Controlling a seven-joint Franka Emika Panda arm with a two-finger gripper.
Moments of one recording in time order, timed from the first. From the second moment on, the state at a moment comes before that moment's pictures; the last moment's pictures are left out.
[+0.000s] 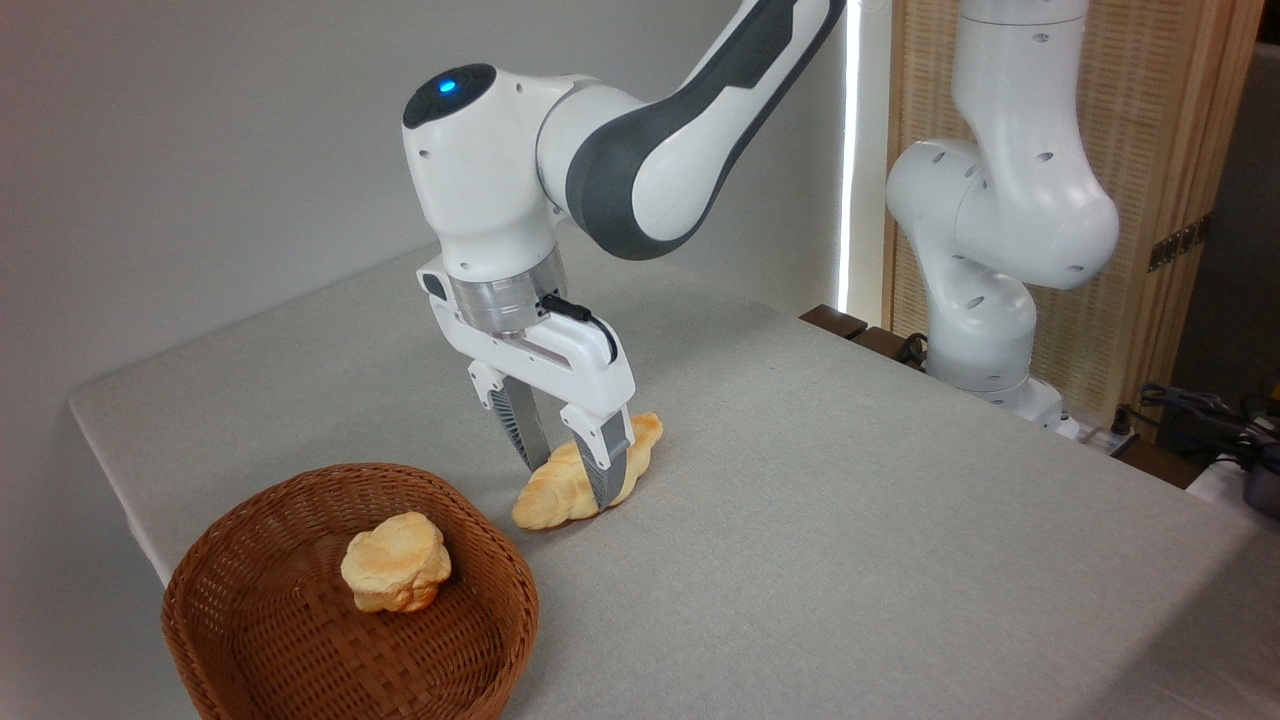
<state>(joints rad) -0.15 -0.04 -0.03 -2.16 -0.06 2.03 0.47</state>
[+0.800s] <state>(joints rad) -0.15 -0.04 -0.03 -2.16 -0.06 2.03 0.47</state>
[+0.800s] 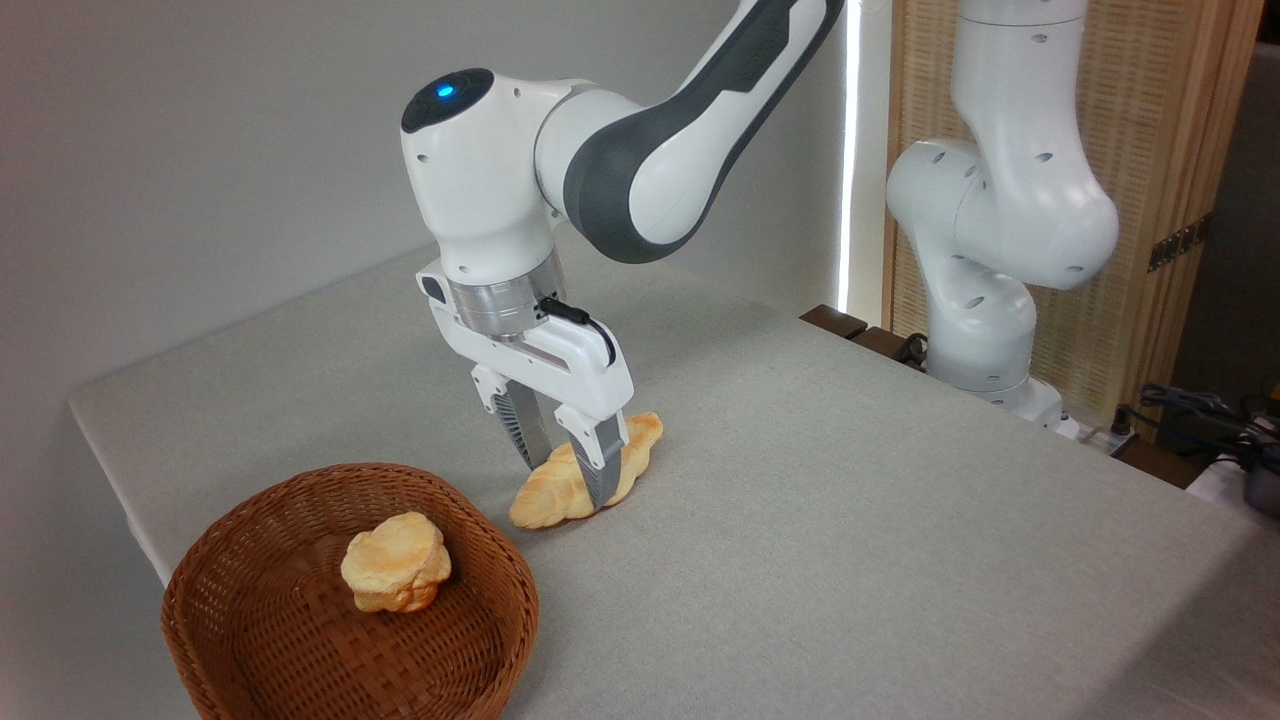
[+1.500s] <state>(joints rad) -0.15 -0.07 0.00 -2.04 -0.06 1.99 0.48</state>
